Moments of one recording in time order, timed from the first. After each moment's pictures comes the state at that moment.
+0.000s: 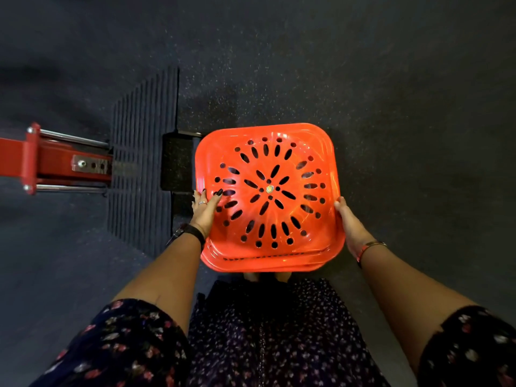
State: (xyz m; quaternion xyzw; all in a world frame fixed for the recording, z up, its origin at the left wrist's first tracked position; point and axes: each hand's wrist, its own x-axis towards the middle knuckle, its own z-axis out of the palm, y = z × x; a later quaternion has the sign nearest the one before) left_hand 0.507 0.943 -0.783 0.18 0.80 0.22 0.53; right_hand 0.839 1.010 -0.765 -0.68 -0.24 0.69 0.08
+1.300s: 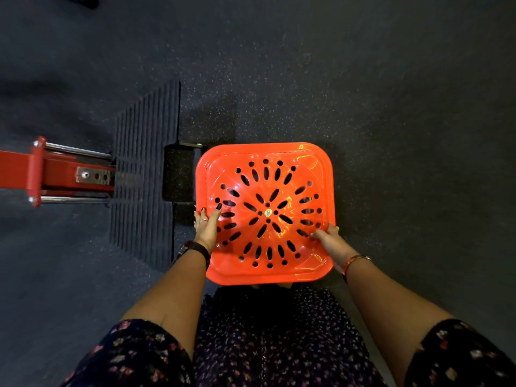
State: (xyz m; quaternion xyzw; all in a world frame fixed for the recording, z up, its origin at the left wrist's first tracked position) left_hand 0.518 0.935 -0.778 0.11 0.80 0.24 0.54; right_hand 0.824 0.985 -0.807 -0.70 -0.24 0.67 -0.01
